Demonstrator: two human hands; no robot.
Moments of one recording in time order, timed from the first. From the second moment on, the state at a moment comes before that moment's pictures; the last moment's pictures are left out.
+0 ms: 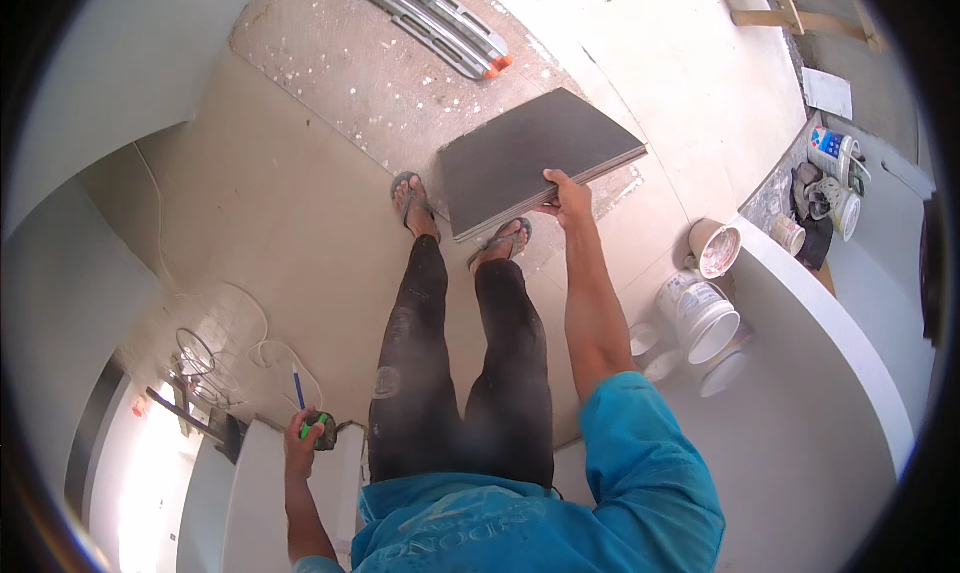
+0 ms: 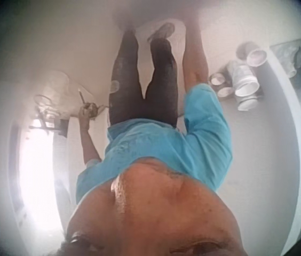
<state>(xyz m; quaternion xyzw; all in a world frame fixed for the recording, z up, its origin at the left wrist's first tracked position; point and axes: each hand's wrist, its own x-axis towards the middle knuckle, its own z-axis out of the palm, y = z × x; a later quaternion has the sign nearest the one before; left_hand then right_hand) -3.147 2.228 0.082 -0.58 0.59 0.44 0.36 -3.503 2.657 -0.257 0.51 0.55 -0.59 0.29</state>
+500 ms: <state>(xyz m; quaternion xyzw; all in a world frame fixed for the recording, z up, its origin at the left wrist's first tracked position) -3.150 2.155 0.031 -0.58 0.58 0.42 0.39 -3.513 2.622 -0.281 0.51 0.57 -0.55 0.35</state>
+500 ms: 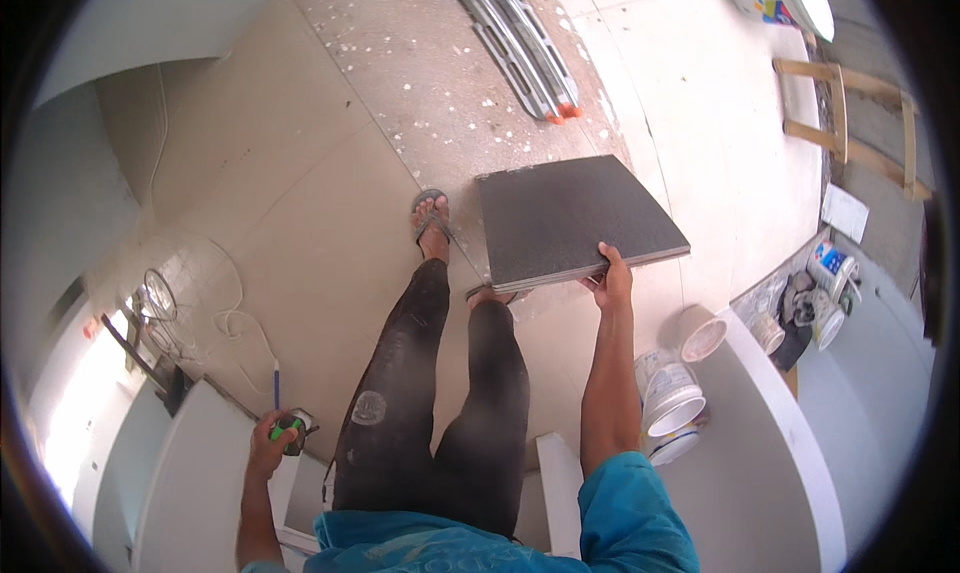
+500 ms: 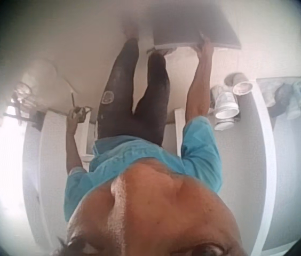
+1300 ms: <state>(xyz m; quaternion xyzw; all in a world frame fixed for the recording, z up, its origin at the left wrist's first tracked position) -3.172 2.243 0.038 -0.68 0.47 0.52 0.24 -3.539 2.640 -0.287 0.54 0.49 -0.59 0.35</state>
